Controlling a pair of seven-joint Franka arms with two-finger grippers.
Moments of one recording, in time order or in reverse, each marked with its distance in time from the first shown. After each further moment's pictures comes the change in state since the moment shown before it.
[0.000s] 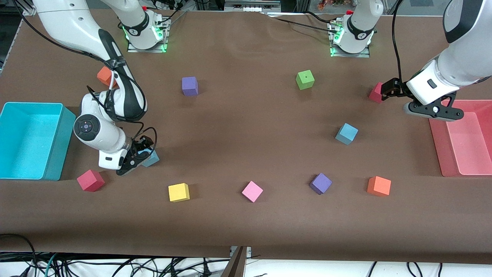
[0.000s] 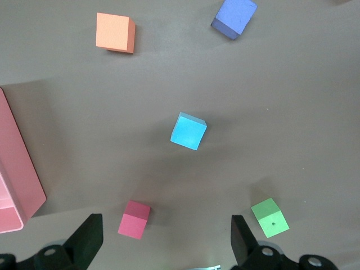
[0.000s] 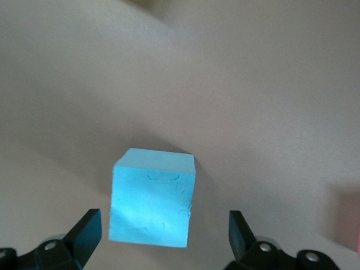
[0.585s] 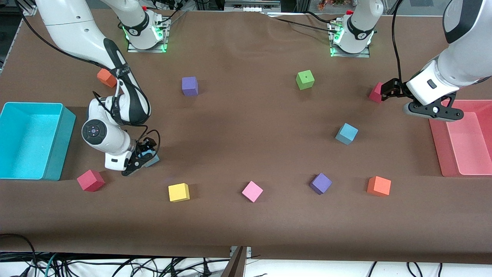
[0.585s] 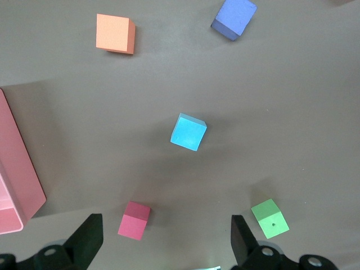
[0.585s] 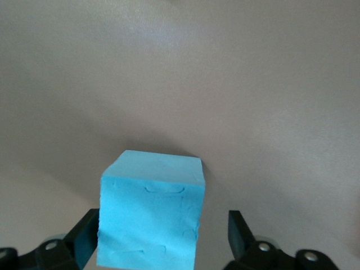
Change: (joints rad) left arm 0.000 0.001 0.000 0.000 0.000 0.003 0.000; right arm 0.001 0.049 0.002 -0.002 0.007 0.033 -0.002
